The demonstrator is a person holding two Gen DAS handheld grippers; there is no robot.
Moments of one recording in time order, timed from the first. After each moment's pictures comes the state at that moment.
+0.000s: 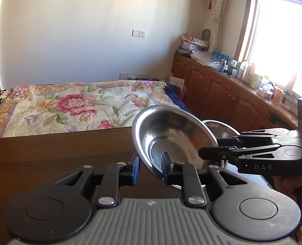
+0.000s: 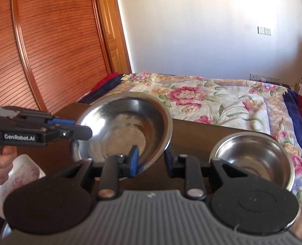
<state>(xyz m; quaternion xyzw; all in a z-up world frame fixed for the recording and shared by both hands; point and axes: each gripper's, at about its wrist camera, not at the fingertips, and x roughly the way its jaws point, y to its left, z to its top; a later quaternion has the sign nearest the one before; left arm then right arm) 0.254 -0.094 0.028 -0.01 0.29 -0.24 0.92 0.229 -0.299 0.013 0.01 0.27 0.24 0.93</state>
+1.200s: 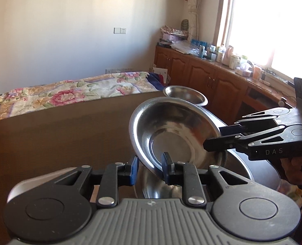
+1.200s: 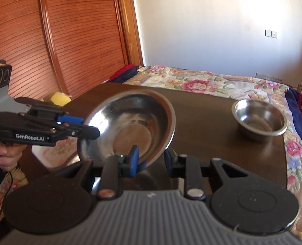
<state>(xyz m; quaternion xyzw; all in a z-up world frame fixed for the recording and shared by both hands) 0.129 -0.068 0.008 0.03 0.30 -0.29 0.91 0.110 -0.278 0.011 -0.01 0.28 0.26 0.92</state>
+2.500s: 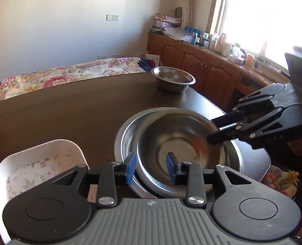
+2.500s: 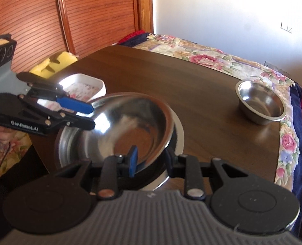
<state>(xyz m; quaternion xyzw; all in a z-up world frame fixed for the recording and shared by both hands) 0.111 -0.067 -0.008 0.03 0.33 -0.30 0.89 0.099 -0.268 0.015 -0.11 0.36 0.27 0.89</state>
